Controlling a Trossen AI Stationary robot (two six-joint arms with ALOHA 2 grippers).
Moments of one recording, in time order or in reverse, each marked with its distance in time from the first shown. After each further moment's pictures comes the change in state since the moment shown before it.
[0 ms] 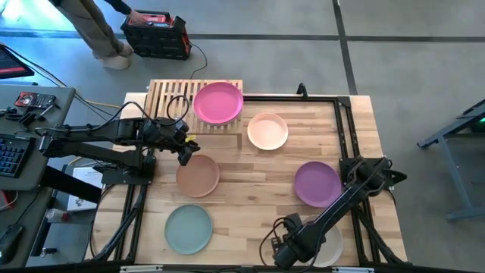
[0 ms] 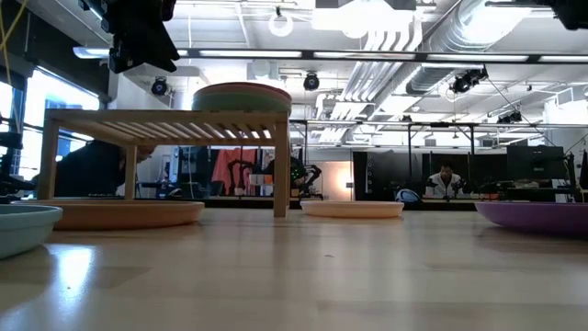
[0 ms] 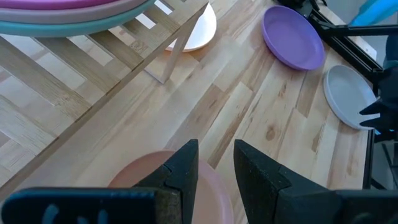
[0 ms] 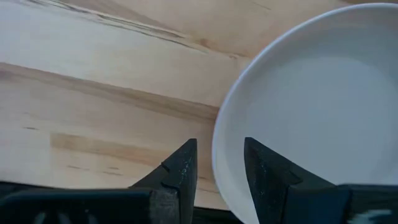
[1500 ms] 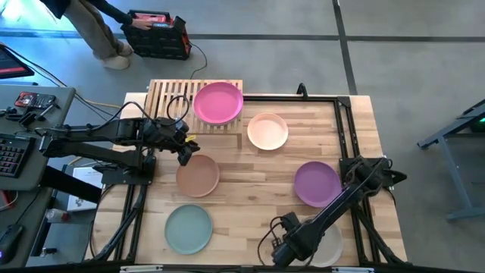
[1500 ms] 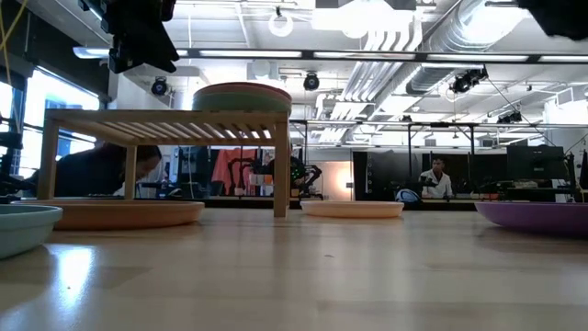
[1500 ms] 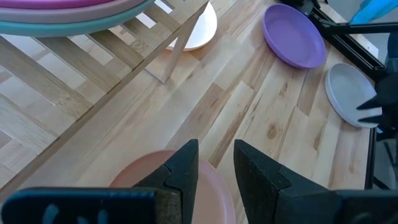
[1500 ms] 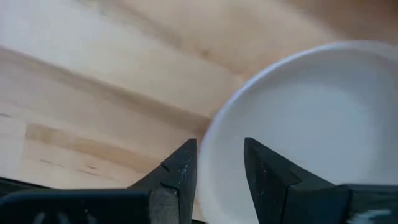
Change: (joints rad) left arm 0.000 0.000 0.000 -0.004 0.000 0.008; right arm -0.017 0.009 0.002 -0.041 -0.004 -0.173
